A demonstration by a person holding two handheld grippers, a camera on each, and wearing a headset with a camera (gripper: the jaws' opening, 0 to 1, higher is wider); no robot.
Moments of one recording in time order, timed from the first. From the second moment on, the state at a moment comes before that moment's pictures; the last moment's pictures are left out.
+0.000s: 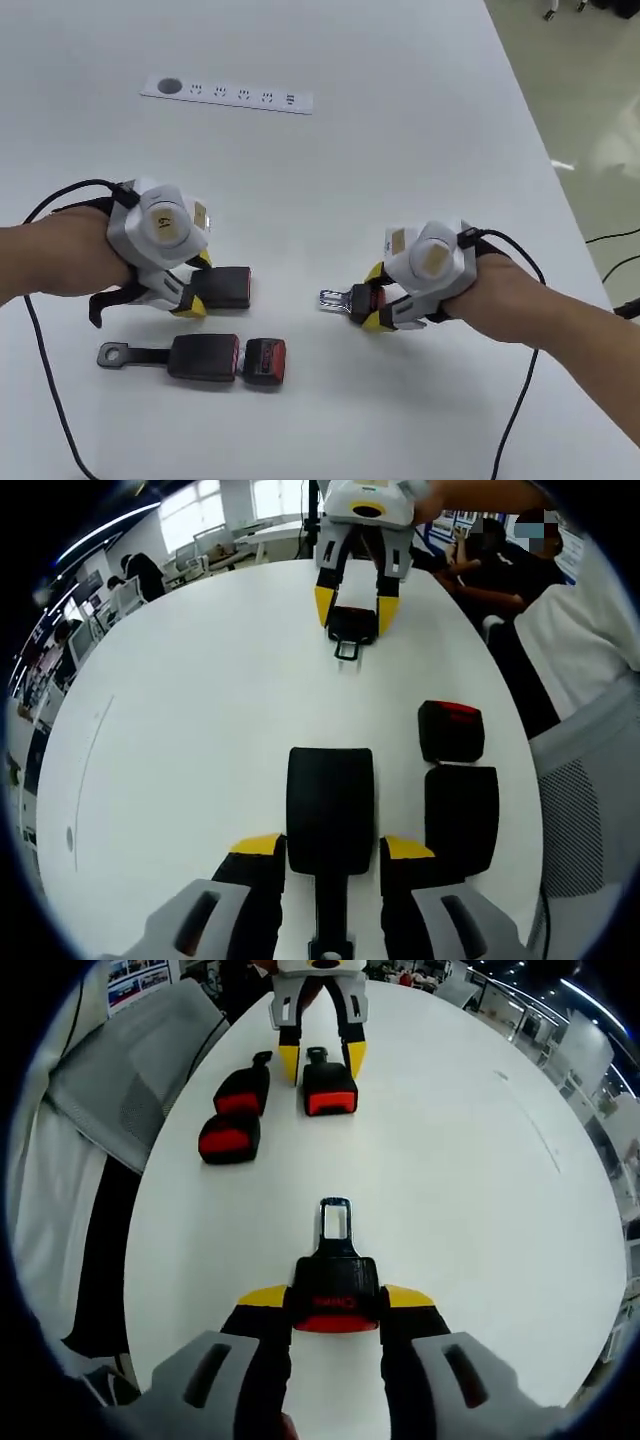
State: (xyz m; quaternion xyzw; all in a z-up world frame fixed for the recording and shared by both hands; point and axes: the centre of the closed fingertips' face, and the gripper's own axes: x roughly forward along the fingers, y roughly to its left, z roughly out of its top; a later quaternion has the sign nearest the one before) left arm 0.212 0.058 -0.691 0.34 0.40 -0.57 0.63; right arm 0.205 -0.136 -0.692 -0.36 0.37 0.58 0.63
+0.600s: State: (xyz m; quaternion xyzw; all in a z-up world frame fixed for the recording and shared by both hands) left arm 0.203 0.052 -0.684 0.36 0.39 -0.58 0.62; right arm 0.208 -0.133 -0.694 -0.37 0.37 0.59 0.61
